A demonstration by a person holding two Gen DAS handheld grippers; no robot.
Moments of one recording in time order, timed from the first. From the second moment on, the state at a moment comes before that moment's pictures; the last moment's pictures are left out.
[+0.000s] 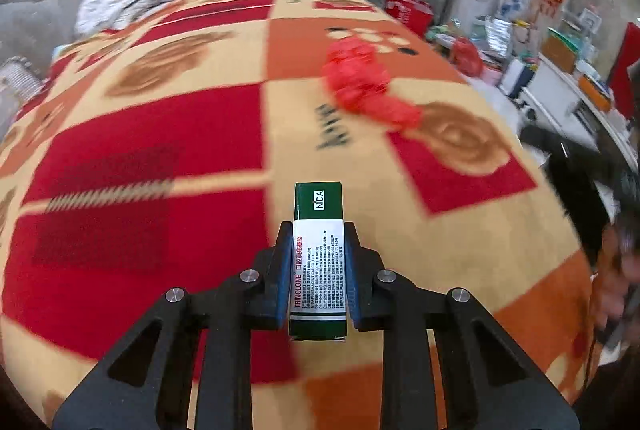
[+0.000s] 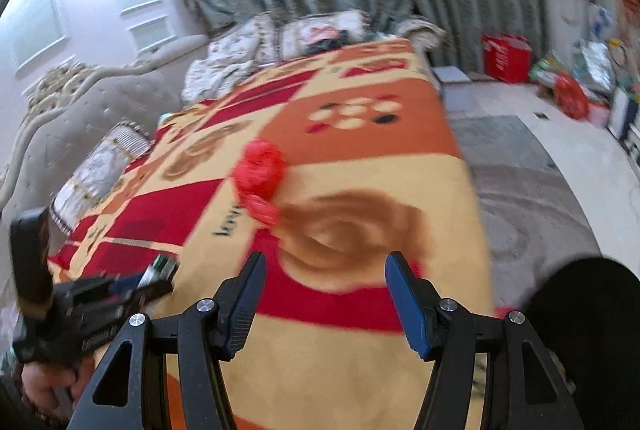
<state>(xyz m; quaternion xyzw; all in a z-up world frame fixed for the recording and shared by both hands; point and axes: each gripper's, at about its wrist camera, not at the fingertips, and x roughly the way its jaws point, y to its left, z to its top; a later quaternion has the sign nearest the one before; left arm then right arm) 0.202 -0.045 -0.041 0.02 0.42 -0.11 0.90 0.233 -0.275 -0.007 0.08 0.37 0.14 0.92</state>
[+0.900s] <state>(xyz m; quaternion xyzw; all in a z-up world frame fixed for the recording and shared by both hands) 0.196 -0.029 -0.055 0.00 0.43 -0.09 0.90 0.256 -0.187 -0.006 0.01 0.40 0.19 0.90</state>
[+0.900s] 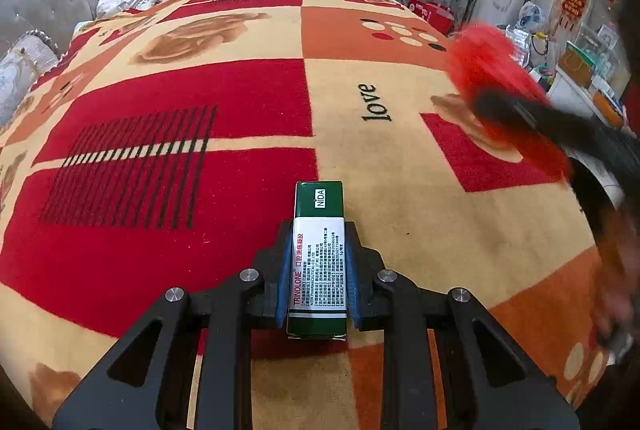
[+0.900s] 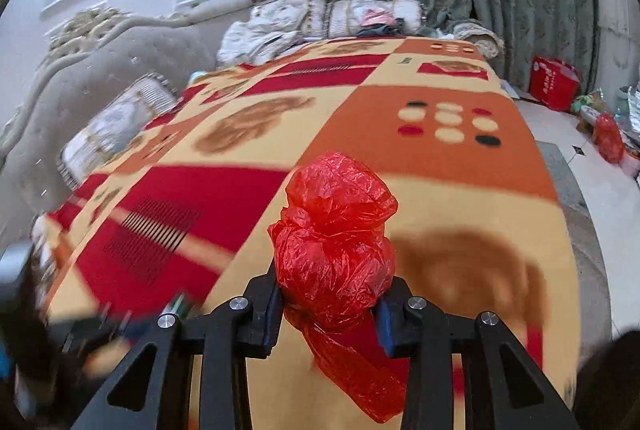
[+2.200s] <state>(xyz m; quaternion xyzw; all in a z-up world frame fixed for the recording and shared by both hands) 0.174 -0.150 -0.012 0.06 0.39 -0.18 0.90 0.152 -0.327 0.001 0.06 0.36 0.09 0.93</state>
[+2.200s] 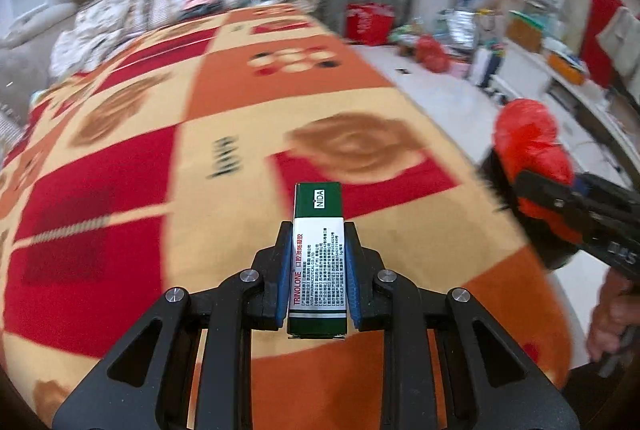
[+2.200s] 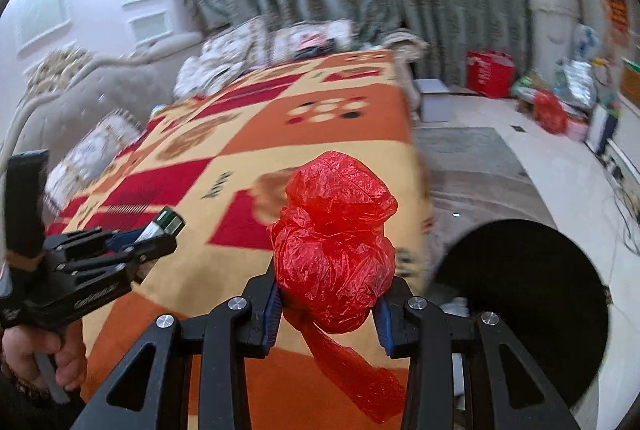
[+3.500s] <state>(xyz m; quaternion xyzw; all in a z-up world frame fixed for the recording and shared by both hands) 0.154 -0.310 0.012 0.09 0.38 -0.25 0.89 0.127 -0.470 0.022 0.17 0.32 -0.13 0.92</state>
